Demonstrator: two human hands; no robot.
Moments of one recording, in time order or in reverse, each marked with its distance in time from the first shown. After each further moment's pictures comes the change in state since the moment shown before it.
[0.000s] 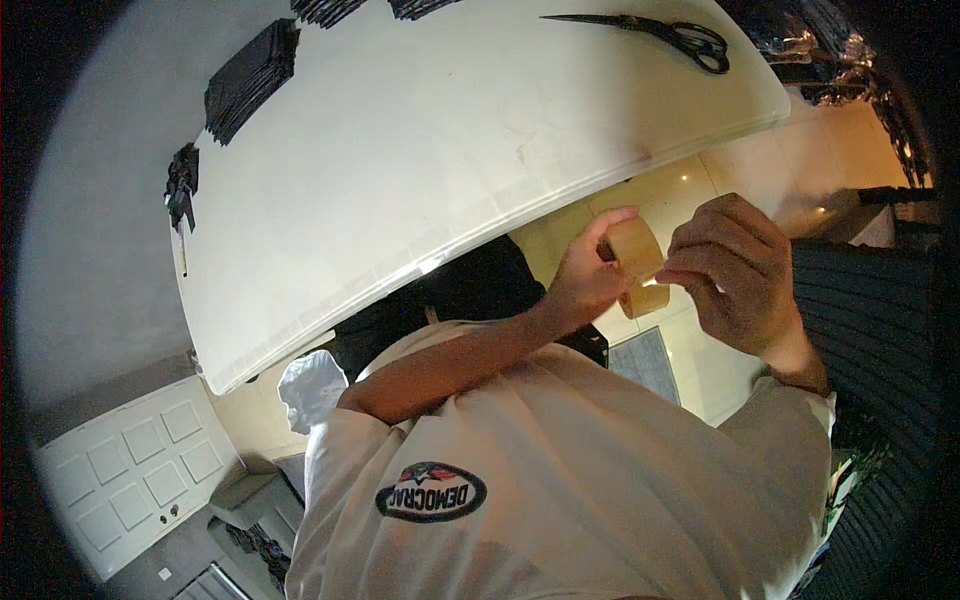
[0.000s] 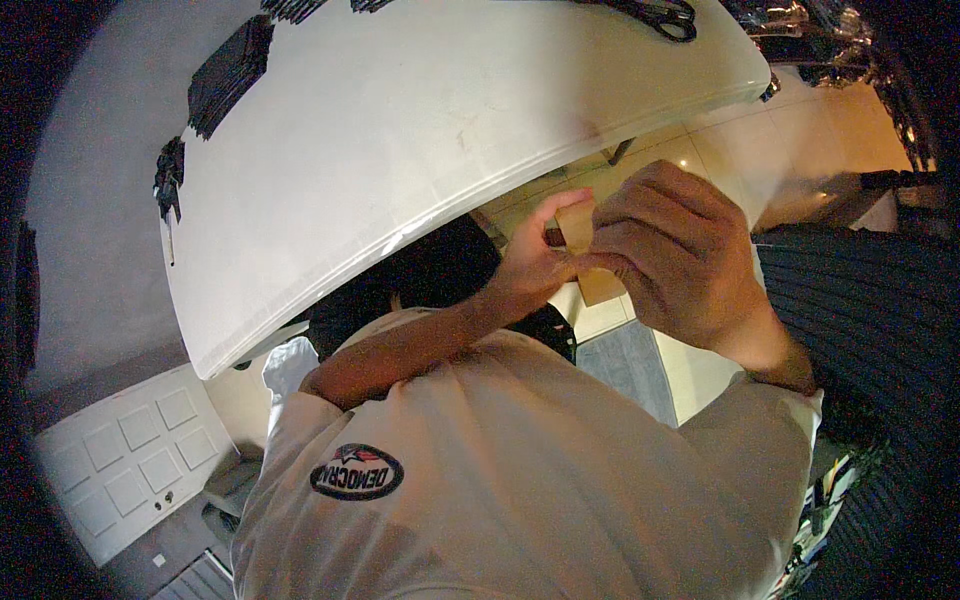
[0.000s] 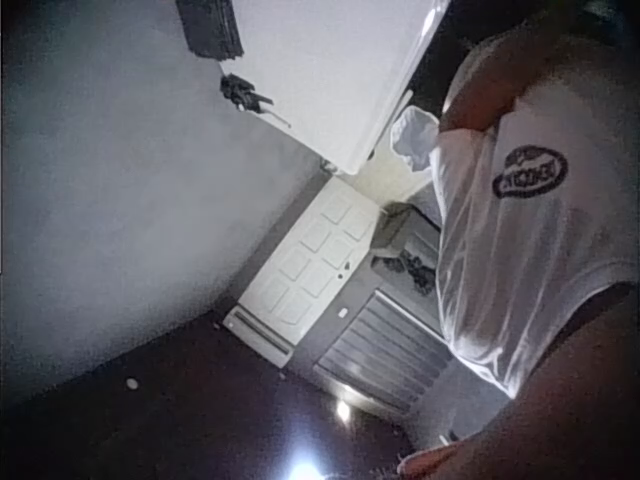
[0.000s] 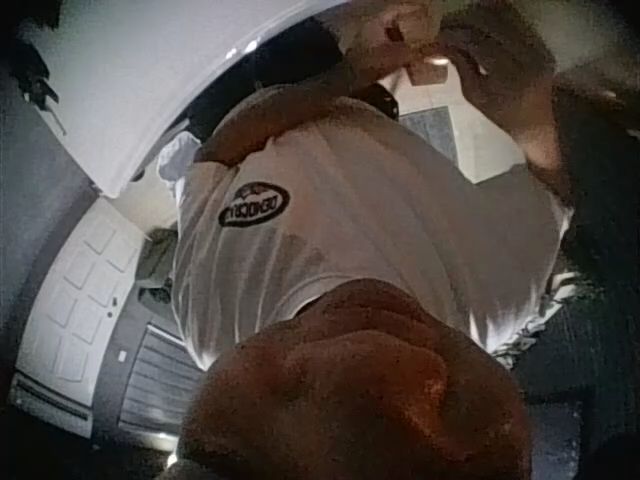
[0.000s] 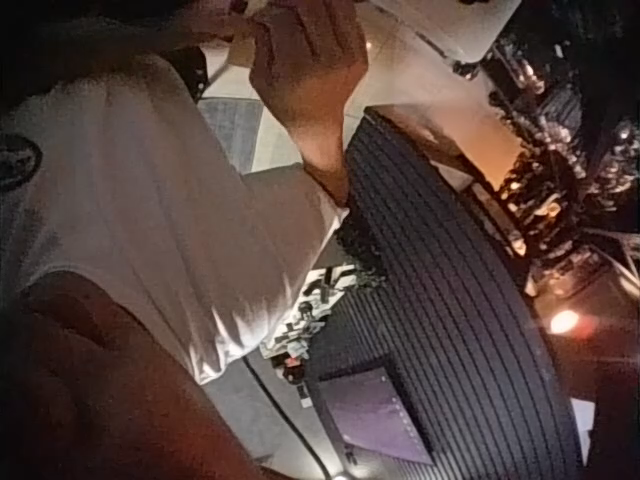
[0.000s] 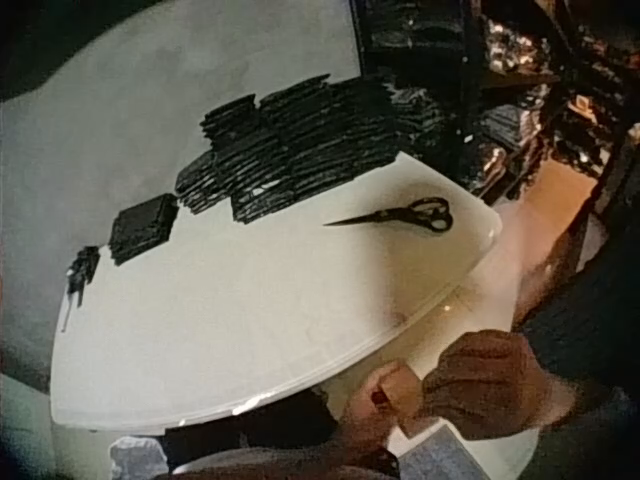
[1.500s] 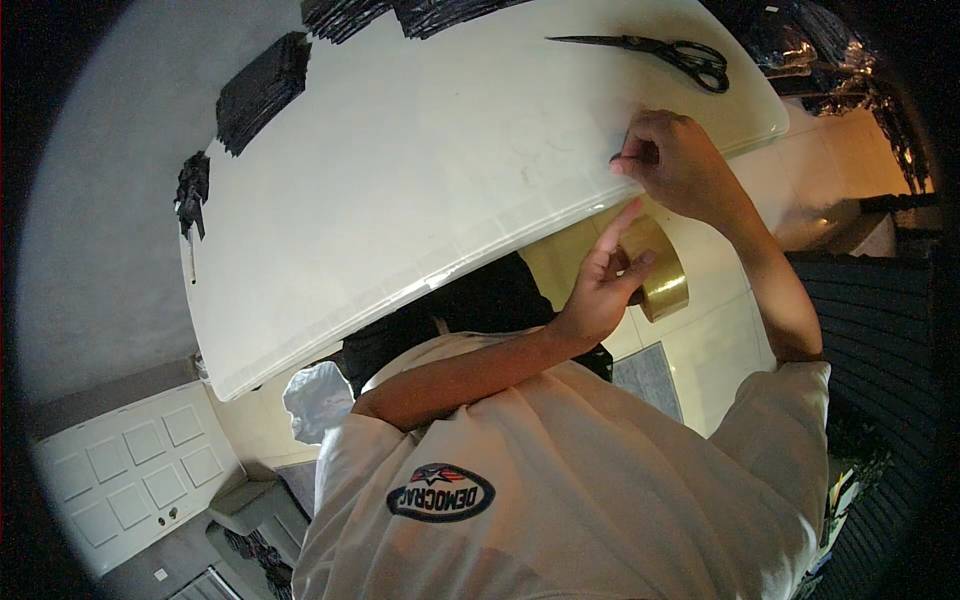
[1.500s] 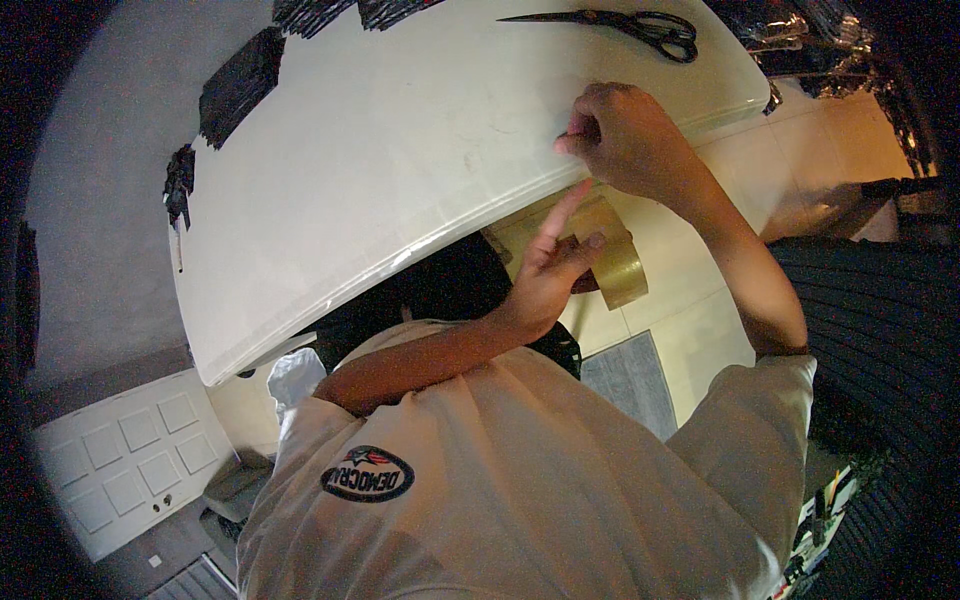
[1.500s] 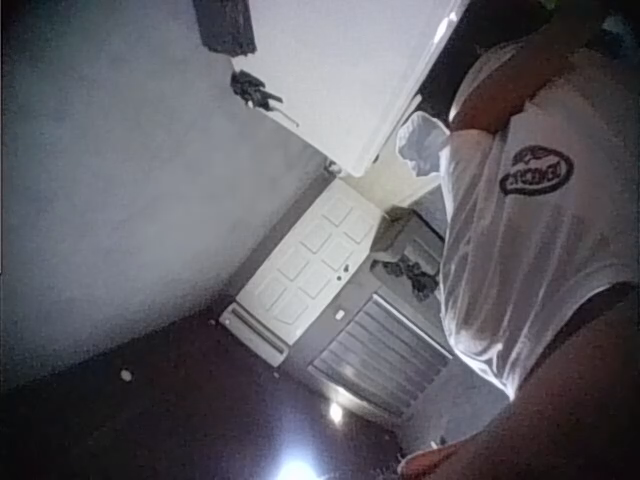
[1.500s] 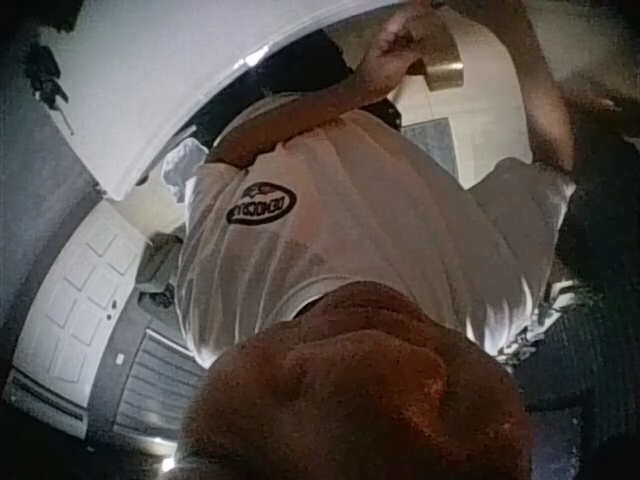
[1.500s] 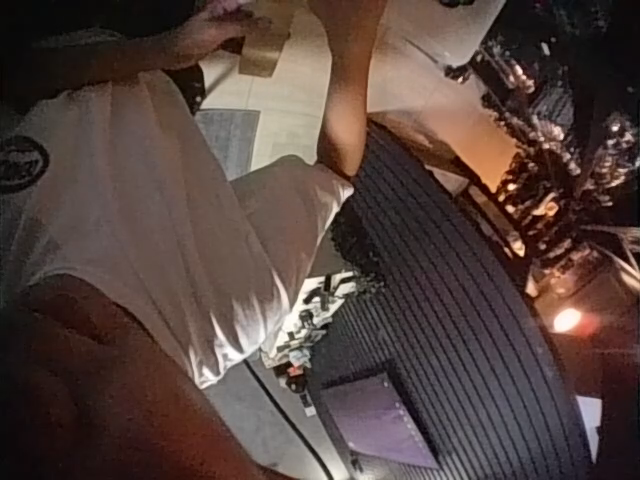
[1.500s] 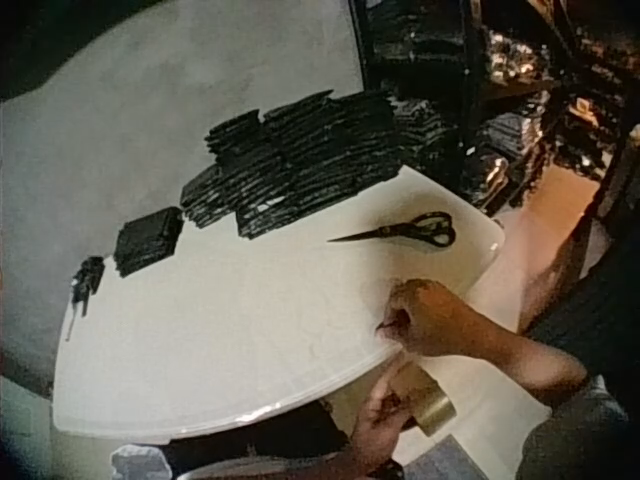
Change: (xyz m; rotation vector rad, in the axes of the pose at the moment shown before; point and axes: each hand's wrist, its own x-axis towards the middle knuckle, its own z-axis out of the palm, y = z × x) left_hand -0.007 -0.006 0.024 -0.277 0.083 -0.001; right_hand 0.043 0.089 0.054 -0.020 -0.132 0.342
